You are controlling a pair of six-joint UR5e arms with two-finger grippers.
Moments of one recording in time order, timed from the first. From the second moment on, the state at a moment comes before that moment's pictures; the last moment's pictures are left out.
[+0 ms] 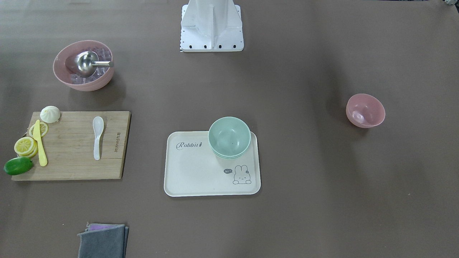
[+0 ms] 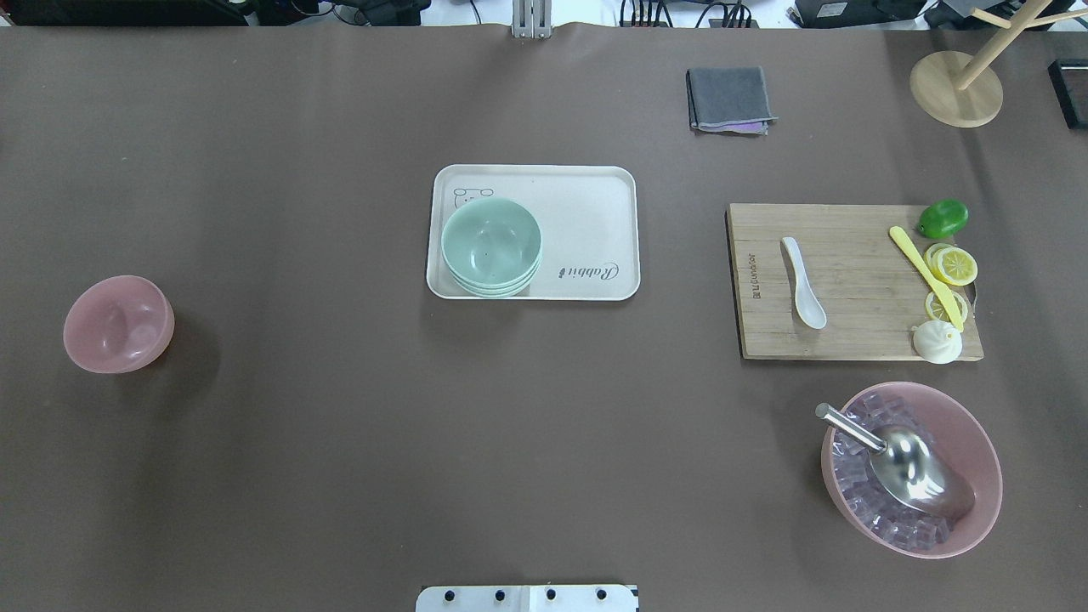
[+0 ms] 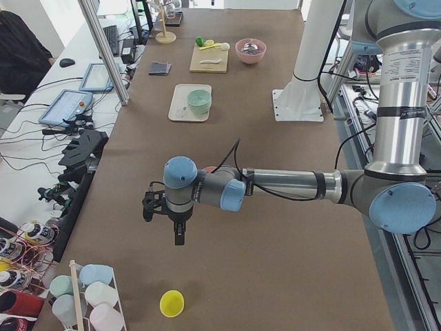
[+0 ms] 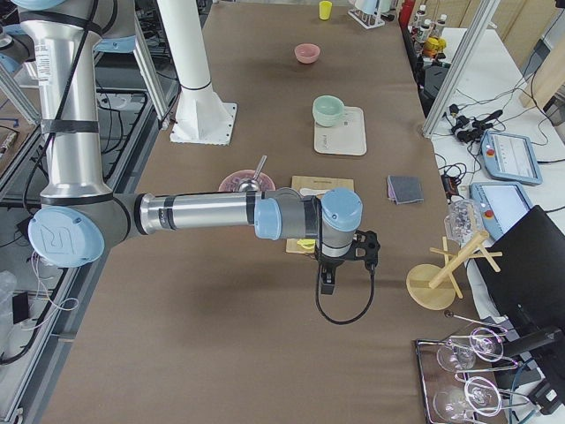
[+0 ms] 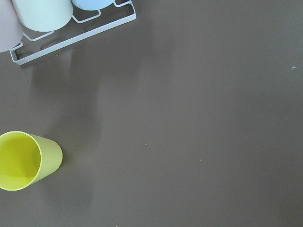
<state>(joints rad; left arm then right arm) -1.53 -1.56 -1.60 -1.78 -2.28 -0.30 1.56 -1.55 1.65 -1.62 2.38 0.09</state>
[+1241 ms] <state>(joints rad) -1.49 -1.63 -1.71 -1.79 -2.27 -0.33 1.56 -1.55 1.66 -1.62 2.38 0.09</state>
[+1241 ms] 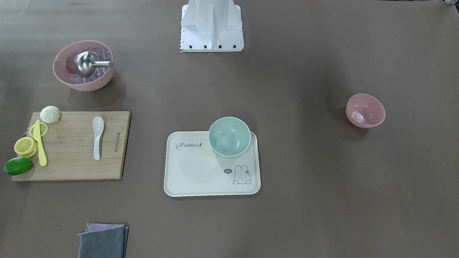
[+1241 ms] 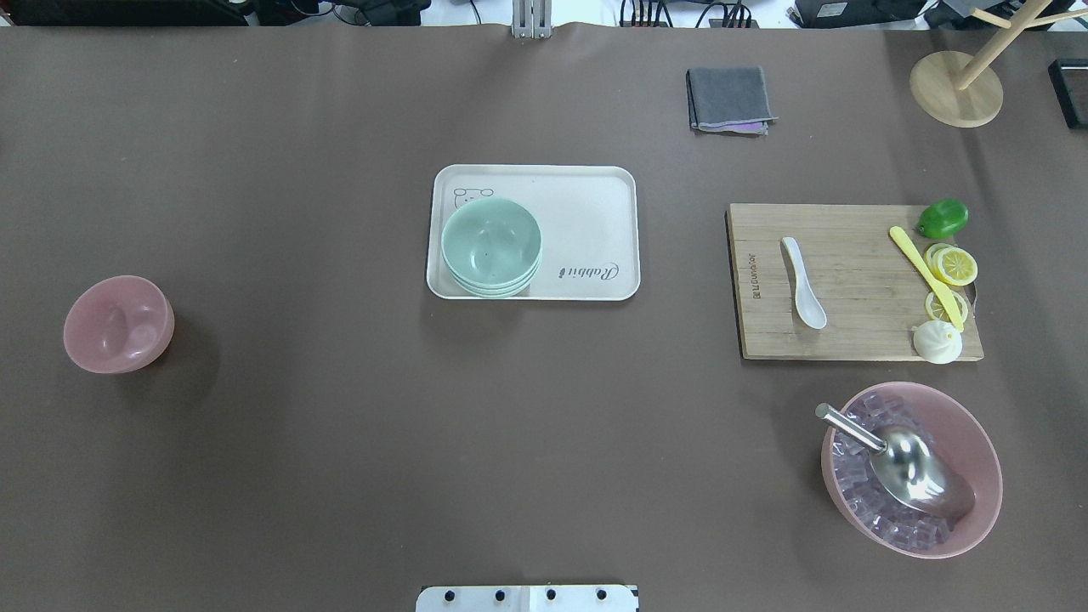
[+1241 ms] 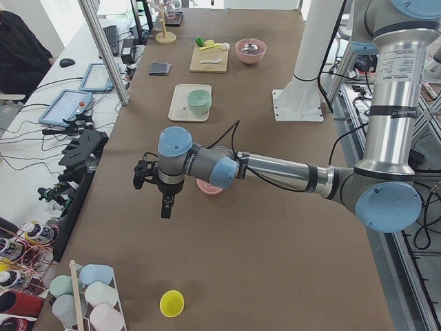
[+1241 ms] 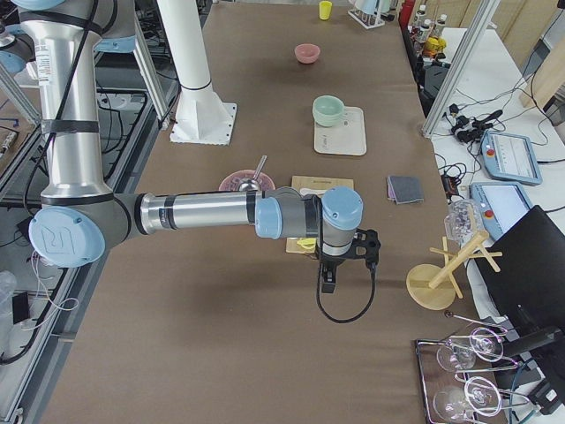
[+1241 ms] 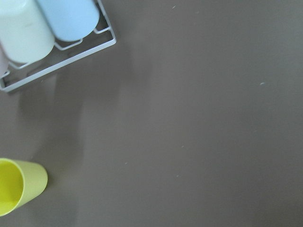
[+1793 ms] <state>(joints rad) -1.20 -1.69 -1.76 -1.87 -2.29 -0.72 1.56 -1.55 1.66 -1.62 2.39 0.10</state>
